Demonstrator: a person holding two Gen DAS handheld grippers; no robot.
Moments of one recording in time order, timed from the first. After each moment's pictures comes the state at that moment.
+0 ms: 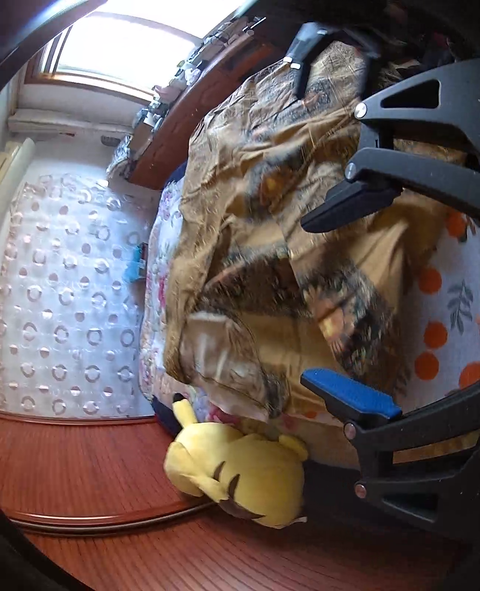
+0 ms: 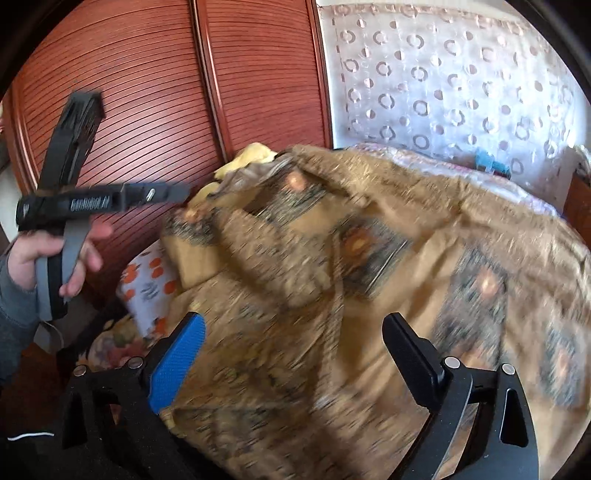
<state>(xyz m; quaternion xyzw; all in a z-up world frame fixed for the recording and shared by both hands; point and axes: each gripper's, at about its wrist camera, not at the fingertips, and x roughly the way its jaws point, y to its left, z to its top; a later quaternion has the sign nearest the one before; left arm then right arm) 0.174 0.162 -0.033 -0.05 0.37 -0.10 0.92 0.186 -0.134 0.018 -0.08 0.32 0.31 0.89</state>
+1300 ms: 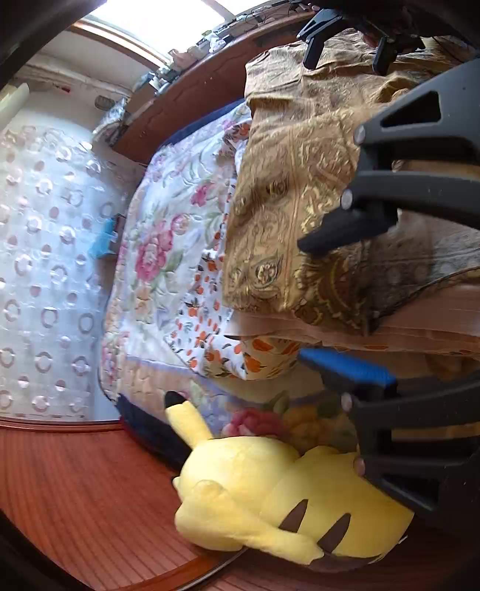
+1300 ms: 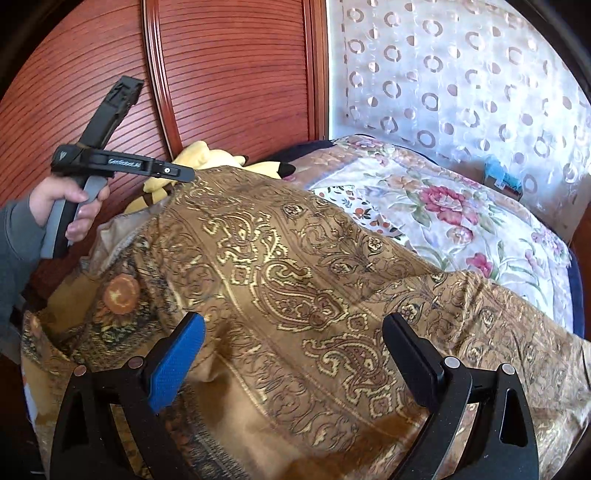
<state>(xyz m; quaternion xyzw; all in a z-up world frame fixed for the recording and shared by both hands) 0.475 0.229 -0.067 -0.07 0.46 -0.10 0.88 0.436 -0.075 -0.010 -0.13 0.35 0.31 0.87</state>
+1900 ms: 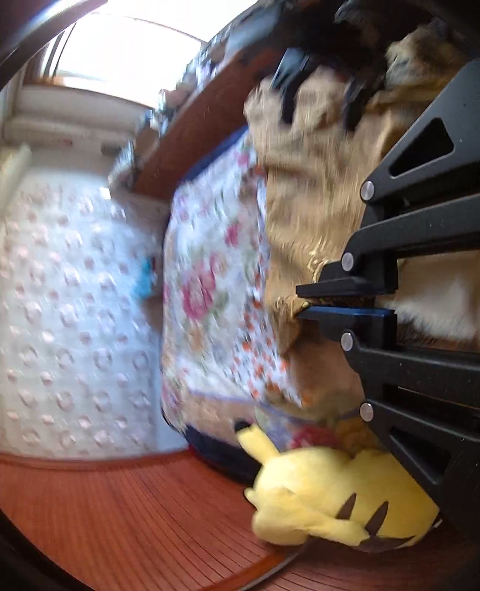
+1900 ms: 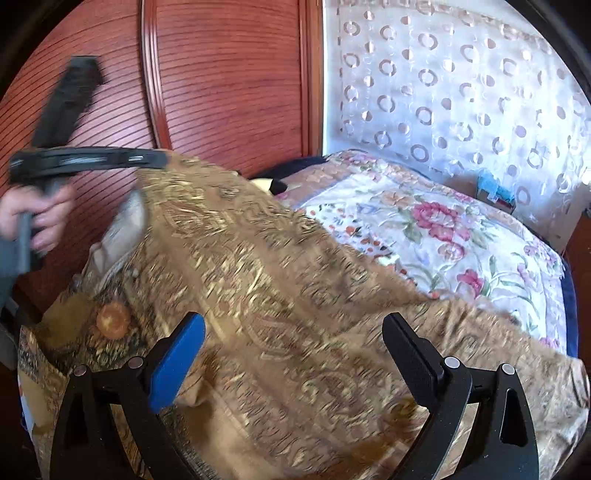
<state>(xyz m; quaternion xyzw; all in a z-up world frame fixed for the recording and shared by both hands) 0.408 0.185 0.018 -0.02 0.35 -0.18 0.92 0.443 -0.081 0.002 -0.13 0.31 0.30 0.89</state>
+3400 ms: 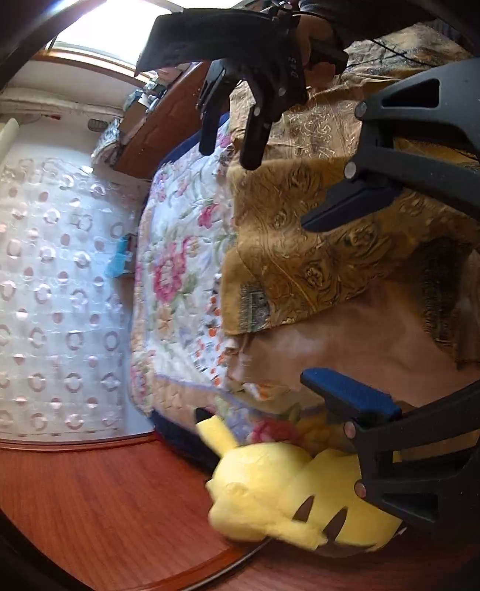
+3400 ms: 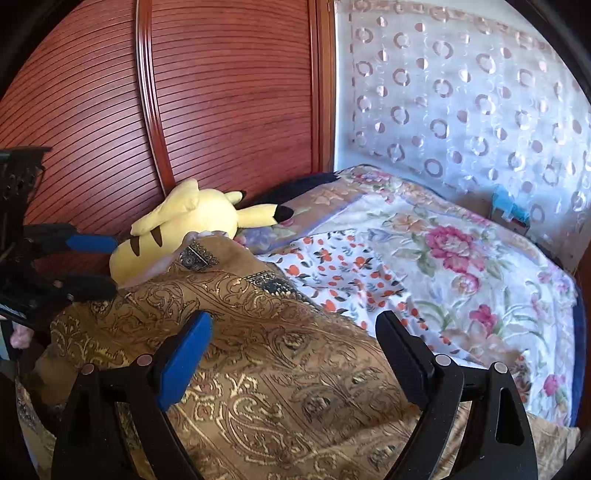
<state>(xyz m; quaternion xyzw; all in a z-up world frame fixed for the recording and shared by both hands) 0.428 0.184 -0.033 -0.04 0.42 -0.12 0.90 0.514 -0.037 0.005 -0.13 0.31 0.33 0.88</state>
